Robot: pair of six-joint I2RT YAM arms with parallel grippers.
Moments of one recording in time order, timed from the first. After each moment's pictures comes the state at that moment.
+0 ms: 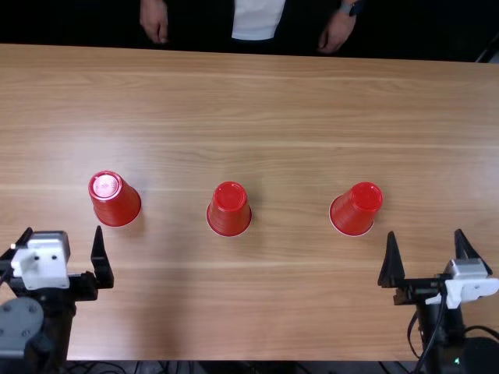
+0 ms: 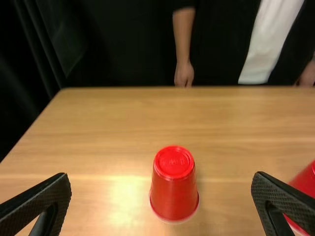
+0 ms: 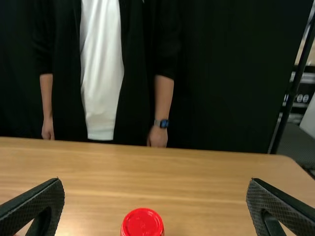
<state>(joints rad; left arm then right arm) -0.03 0.52 0.75 -0.52 -0.10 0.00 -0.06 0.36 0.56 -0.18 -0.09 -0.08</state>
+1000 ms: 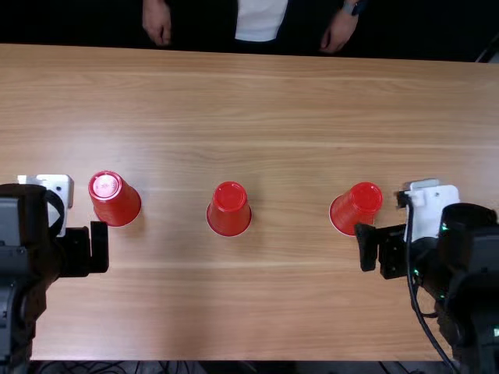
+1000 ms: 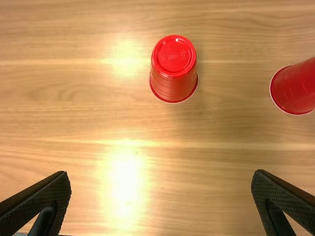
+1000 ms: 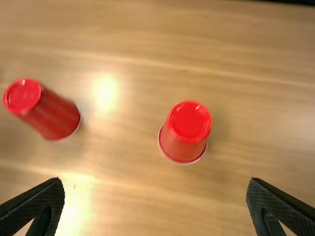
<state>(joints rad) -0.02 1.13 1.46 -1.31 -0.10 -0.05 0.12 1.03 1.25 -1.00 -0.09 -0.08</state>
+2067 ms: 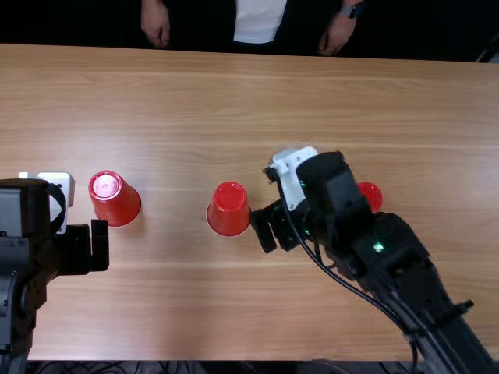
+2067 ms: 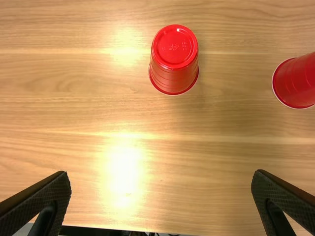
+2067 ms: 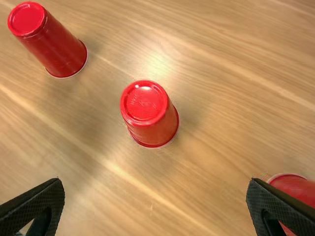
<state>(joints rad) -0.02 1.16 1.49 -1.35 -0.10 -0.06 0.57 1.46 1.46 -0.89 -0.09 0.00</state>
